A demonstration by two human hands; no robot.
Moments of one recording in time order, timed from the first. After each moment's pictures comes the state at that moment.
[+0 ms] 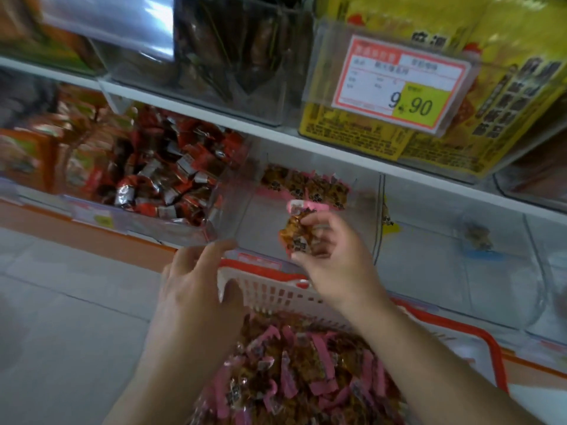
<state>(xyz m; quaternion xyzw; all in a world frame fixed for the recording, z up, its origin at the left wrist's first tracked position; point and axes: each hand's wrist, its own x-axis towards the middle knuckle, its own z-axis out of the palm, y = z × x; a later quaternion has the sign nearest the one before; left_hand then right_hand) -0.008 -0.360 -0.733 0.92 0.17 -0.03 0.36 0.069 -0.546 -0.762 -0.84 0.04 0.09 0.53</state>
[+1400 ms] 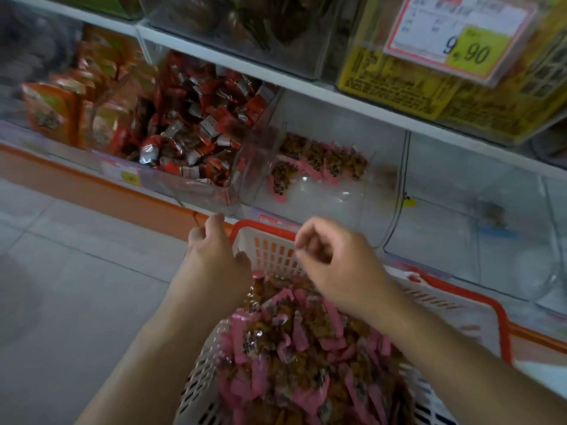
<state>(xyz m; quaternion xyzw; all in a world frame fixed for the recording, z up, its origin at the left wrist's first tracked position) -0.006 -0.342 -0.752 0.90 0.23 -0.15 0.35 0.026 -0.537 -0.747 -0.89 -0.13 0.14 0.41</state>
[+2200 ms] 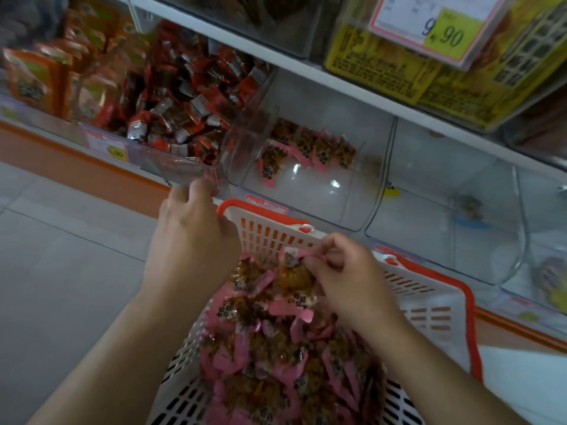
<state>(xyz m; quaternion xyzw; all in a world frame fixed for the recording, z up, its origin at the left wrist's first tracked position) -0.021 -0.344 -0.738 0.94 0.19 0.01 0.29 -0.018 -0.561 -0.758 -0.87 0.04 0.17 0.46</state>
